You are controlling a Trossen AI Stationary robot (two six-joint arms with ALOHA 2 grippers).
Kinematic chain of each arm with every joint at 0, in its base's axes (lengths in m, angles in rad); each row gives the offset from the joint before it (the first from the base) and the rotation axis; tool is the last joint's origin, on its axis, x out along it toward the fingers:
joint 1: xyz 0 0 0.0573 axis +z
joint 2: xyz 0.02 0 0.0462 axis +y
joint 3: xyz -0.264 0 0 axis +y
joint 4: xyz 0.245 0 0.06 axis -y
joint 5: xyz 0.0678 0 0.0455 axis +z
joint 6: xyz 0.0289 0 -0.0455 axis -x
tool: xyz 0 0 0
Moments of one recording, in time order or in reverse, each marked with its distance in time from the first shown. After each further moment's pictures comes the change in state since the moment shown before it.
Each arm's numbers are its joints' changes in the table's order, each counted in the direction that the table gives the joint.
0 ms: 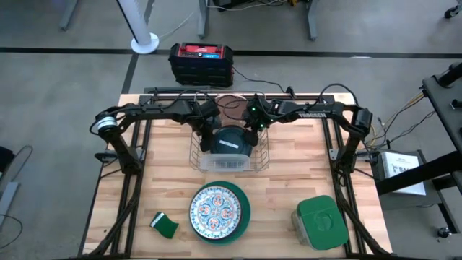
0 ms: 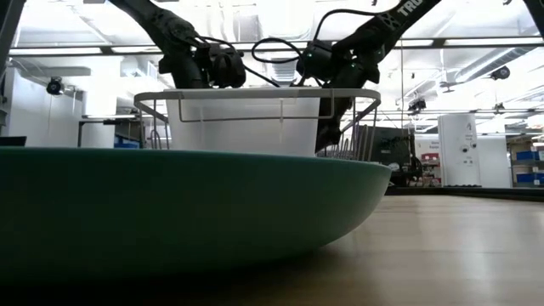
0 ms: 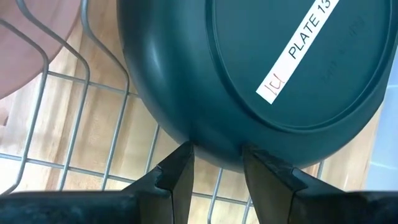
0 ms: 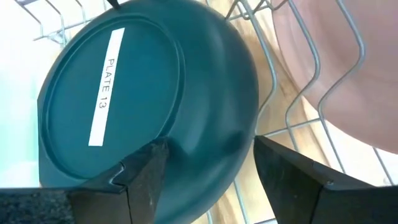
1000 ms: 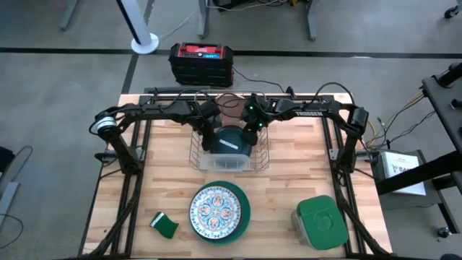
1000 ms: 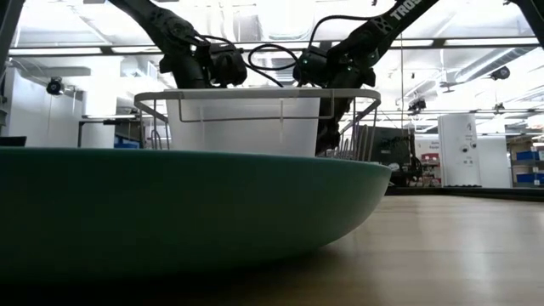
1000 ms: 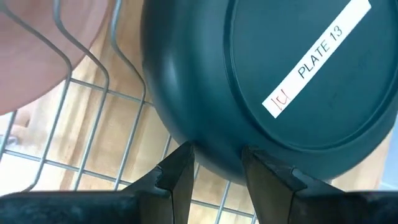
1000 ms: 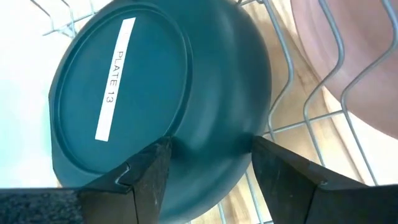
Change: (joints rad) left arm -0.002 0.001 0.002 0.052 0.054 0.043; right arm 0.002 0.067 -0.044 -0.062 0.086 -0.014
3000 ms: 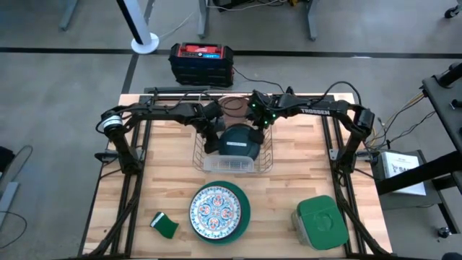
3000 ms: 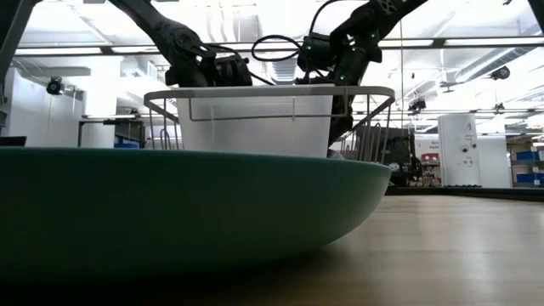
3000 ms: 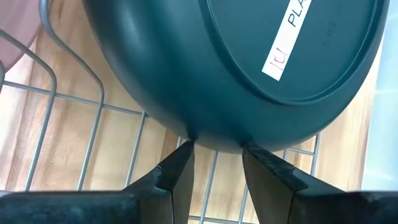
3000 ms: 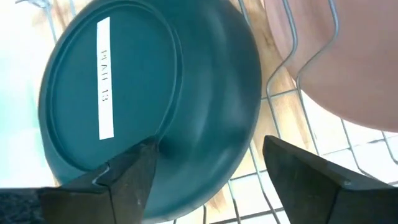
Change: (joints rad) left arm -0.013 0.063 0.005 0.056 -0.156 -0.041; right arm -0.001 -0.091 -0.082 -0.276 -0.139 0.049
